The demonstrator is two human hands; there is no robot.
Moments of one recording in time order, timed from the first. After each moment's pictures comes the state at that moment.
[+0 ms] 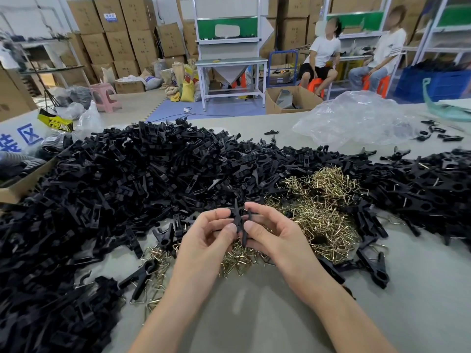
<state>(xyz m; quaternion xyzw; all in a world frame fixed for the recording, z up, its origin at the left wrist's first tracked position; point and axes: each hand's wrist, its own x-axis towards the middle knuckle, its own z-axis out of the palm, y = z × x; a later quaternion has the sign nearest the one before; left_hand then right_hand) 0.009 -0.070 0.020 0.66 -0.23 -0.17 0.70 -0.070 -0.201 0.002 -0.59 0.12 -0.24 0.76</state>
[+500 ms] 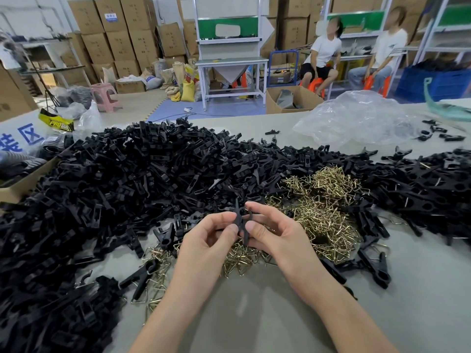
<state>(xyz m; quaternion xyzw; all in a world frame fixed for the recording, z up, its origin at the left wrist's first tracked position) 0.004 -0.067 0.026 0.68 -0.25 -0.15 0.67 -0.070 -0.202 0.001 -0.60 0.11 -0.26 0.75</state>
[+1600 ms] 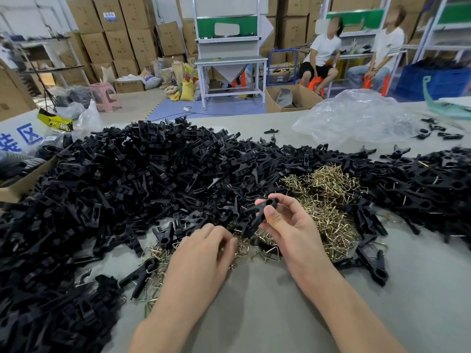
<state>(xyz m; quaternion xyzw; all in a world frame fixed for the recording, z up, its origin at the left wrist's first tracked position) 0.012 -0.054 0.009 0.86 -0.44 0.09 0.26 -0.068 -0.213 0.003 -0.50 0.15 -0.33 0.79</state>
